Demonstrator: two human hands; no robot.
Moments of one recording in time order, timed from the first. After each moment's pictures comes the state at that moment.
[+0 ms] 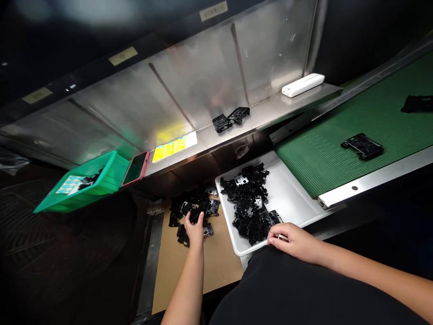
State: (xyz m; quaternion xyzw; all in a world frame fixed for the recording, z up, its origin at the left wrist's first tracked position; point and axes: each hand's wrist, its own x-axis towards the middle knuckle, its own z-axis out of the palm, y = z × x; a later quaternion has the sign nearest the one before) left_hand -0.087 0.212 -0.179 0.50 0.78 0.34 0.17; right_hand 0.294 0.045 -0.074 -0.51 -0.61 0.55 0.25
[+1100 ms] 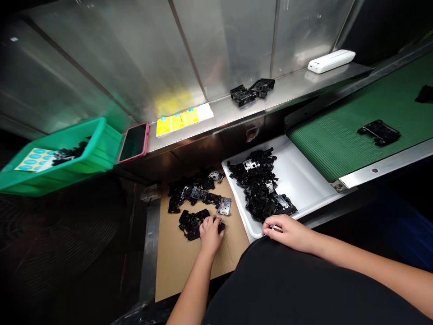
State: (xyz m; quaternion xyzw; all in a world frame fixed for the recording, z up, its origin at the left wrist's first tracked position) left_hand -0.122 0.131 -0.216 0.79 0.59 -0.03 0.16; right_hand 0.206 0.052 -0.078 -0.54 -0.60 0.55 0.20
